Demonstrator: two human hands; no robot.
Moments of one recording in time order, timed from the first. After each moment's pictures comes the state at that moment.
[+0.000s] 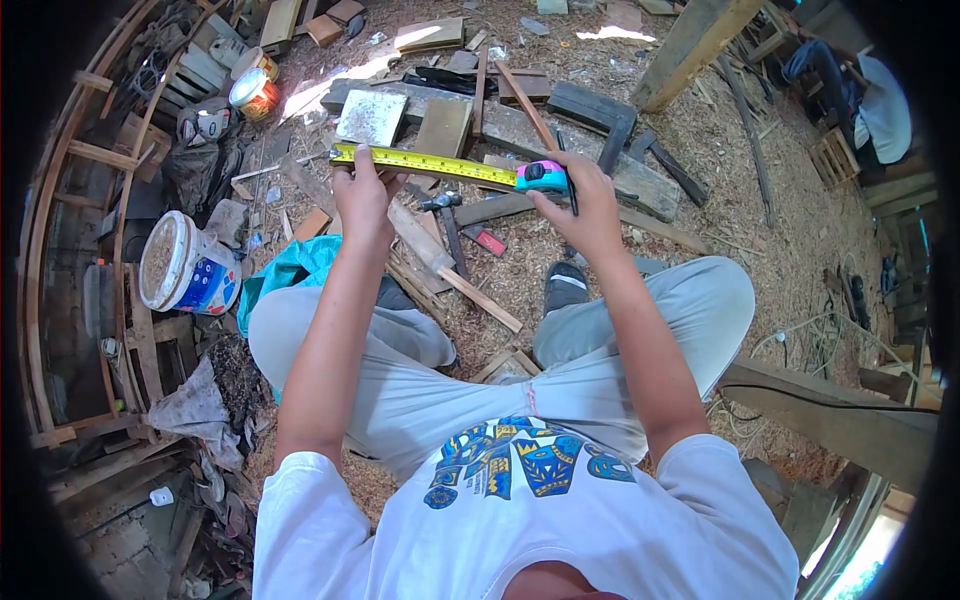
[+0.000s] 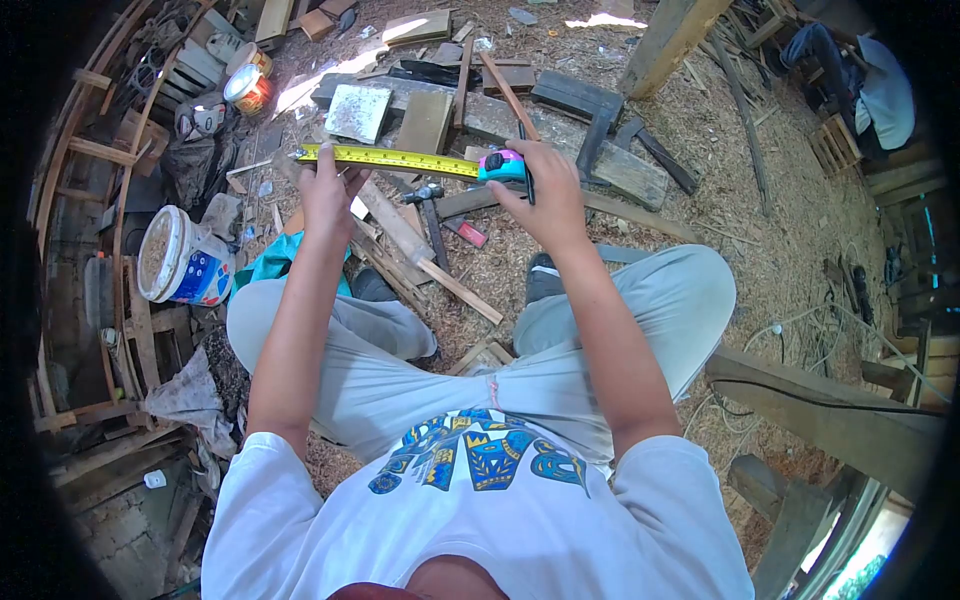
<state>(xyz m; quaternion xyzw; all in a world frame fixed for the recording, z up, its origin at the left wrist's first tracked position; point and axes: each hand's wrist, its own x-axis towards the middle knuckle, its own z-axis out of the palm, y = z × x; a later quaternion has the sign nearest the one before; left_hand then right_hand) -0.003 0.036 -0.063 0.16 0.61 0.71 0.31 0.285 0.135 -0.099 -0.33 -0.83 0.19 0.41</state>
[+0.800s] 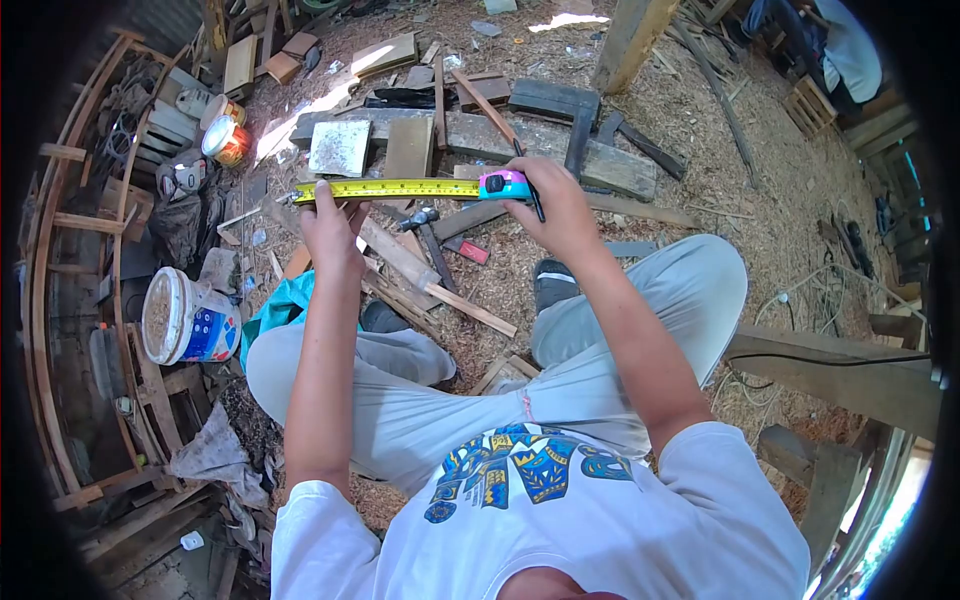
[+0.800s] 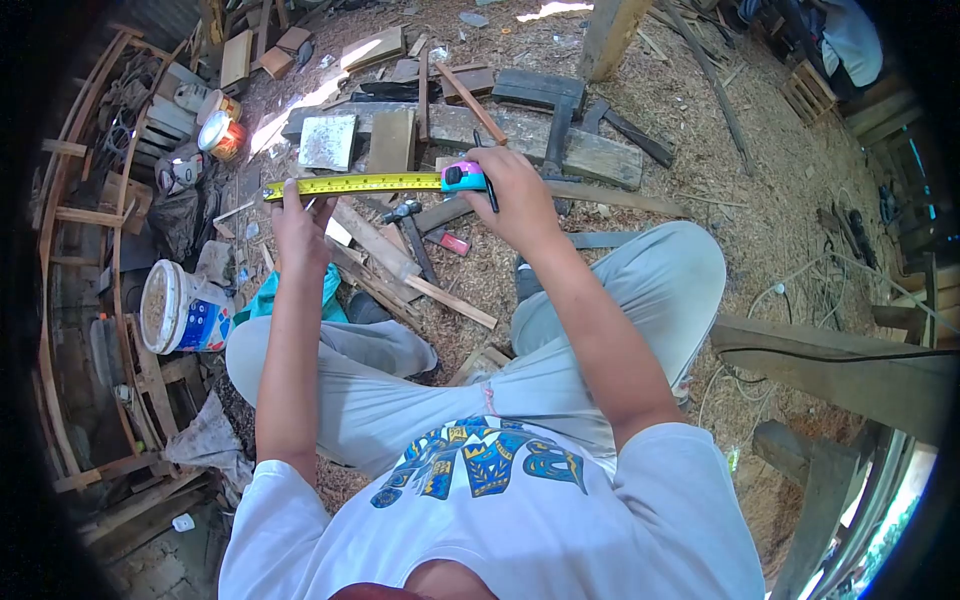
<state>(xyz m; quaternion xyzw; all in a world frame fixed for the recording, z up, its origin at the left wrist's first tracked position) -0.001 0.038 -0.062 0.15 0.61 0.71 0.31 0.299 0.127 -0.090 -0.33 -0.83 0.22 0.39</state>
